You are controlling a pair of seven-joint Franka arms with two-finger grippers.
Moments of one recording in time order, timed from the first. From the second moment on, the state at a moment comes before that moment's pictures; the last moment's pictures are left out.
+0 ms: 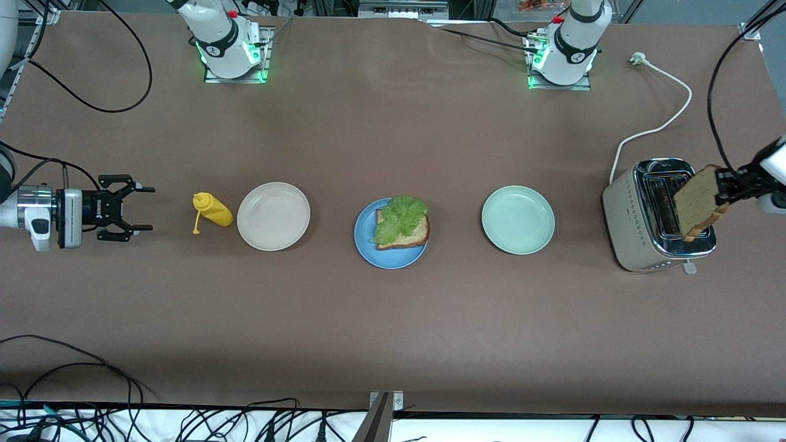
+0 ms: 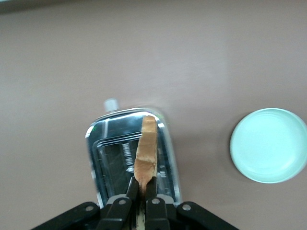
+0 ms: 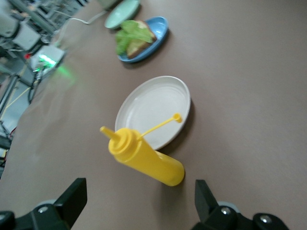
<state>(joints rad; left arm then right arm) 0.06 0.08 0.07 -1.72 0.06 1.84 0.23 -0.30 0.55 -0.07 -1.64 0.70 1.56 -1.68</state>
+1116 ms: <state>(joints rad) 0.04 0.41 -0.70 -1.60 0.04 1.92 -0.57 0.01 0.31 -0.03 -1.58 0.10 1.73 -0.24</state>
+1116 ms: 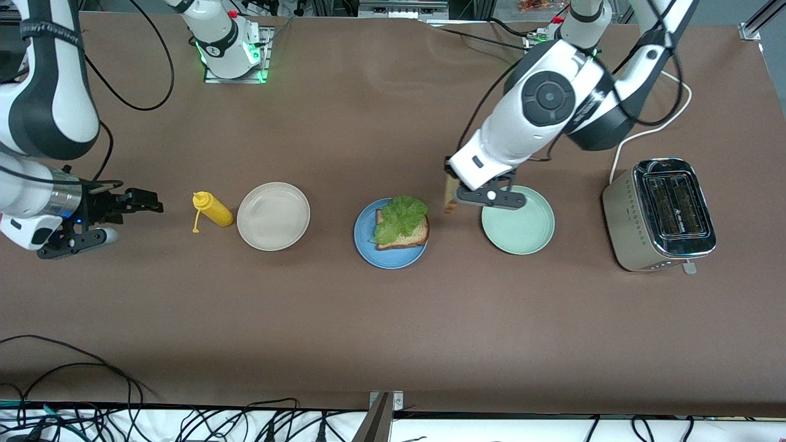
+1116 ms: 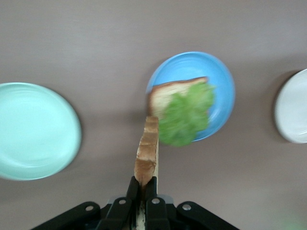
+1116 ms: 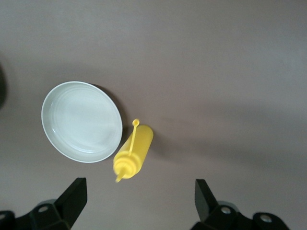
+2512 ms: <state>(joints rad) 0.02 0.87 -0.82 -1.43 0.01 2.26 -0.62 0.03 -0.03 -0.07 -1.67 0.06 1.57 0.00</state>
